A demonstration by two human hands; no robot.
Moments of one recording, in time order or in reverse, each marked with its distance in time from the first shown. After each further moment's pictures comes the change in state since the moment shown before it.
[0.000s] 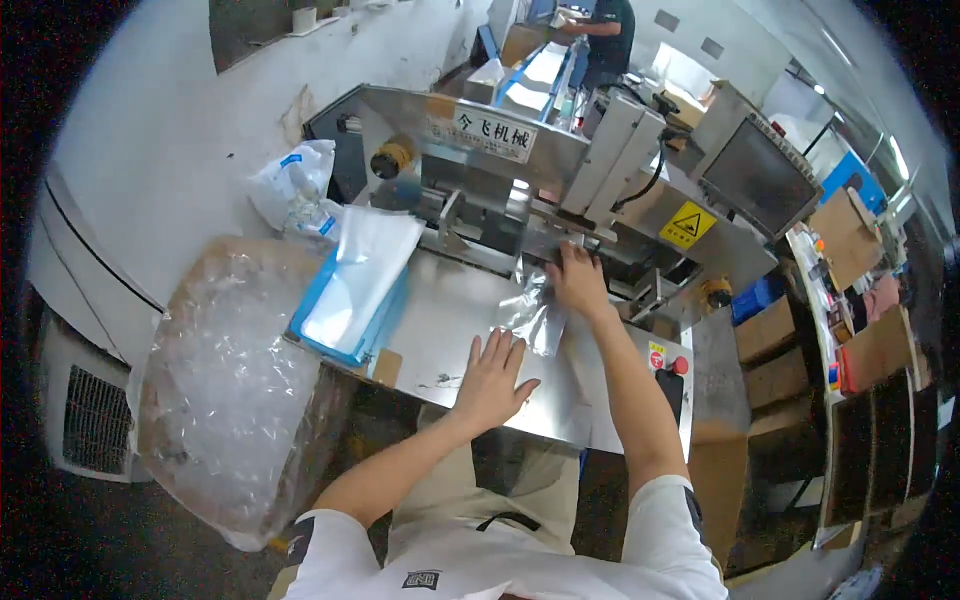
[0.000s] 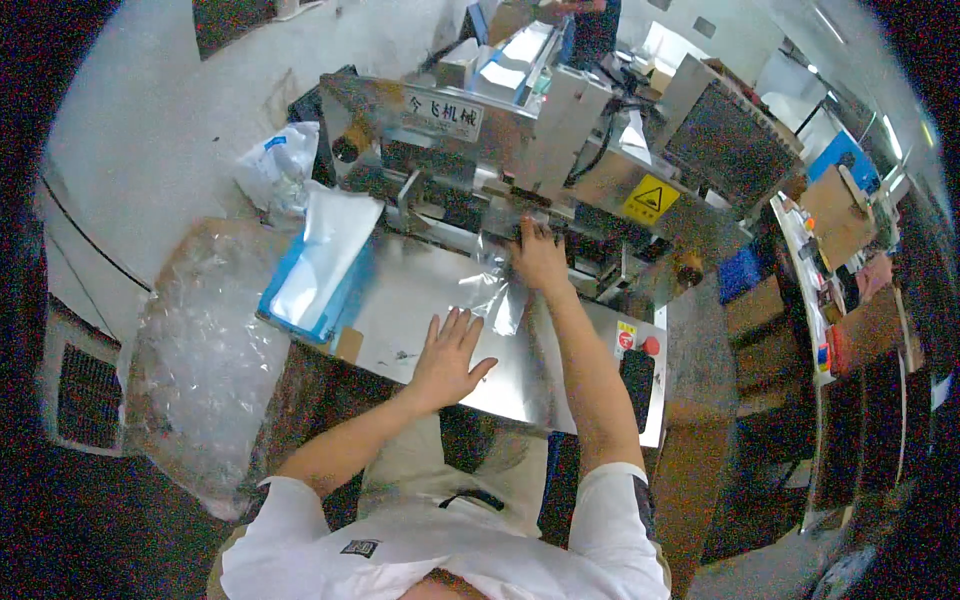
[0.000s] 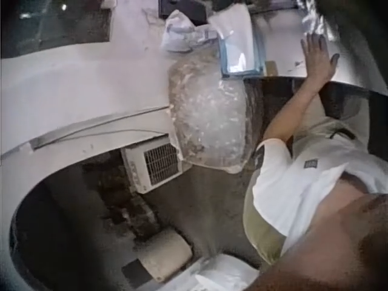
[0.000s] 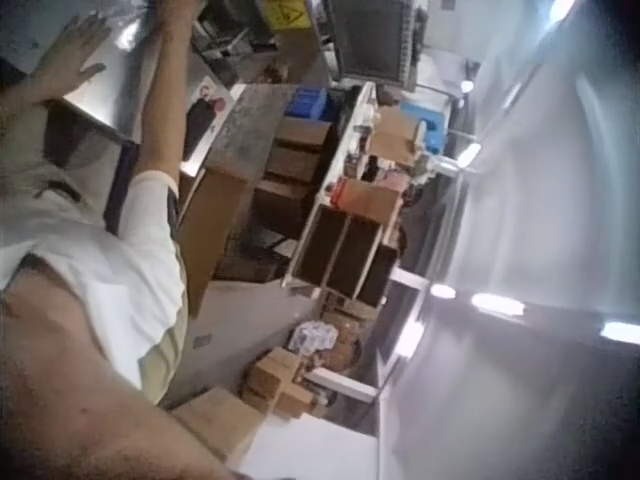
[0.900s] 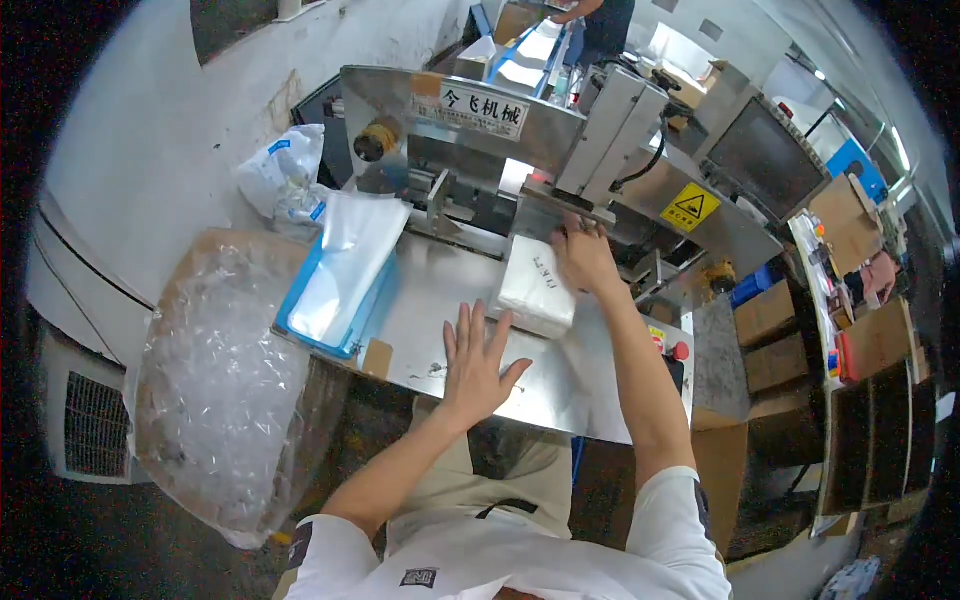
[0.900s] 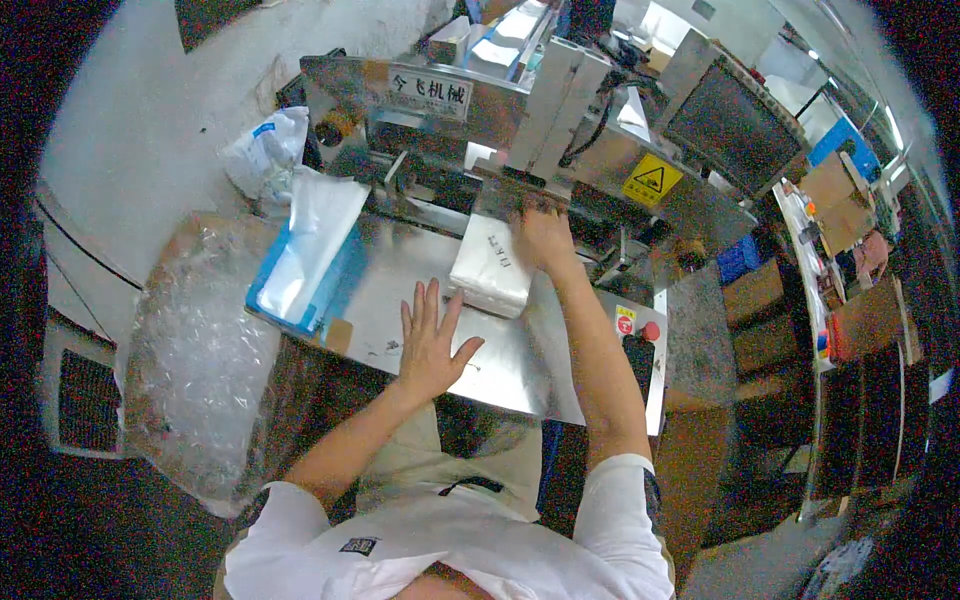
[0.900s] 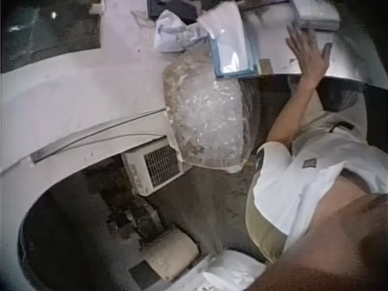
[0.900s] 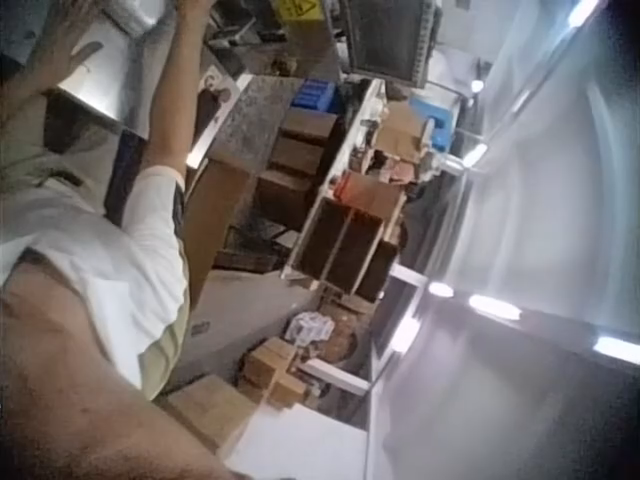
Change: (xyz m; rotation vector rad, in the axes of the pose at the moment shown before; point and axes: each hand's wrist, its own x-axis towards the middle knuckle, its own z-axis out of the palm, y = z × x) left_hand 0.000 0.000 -0.004 -0.007 0.077 -0.112; right_hand 0.008 0.006 -0.039 0.013 -0.107 0.012
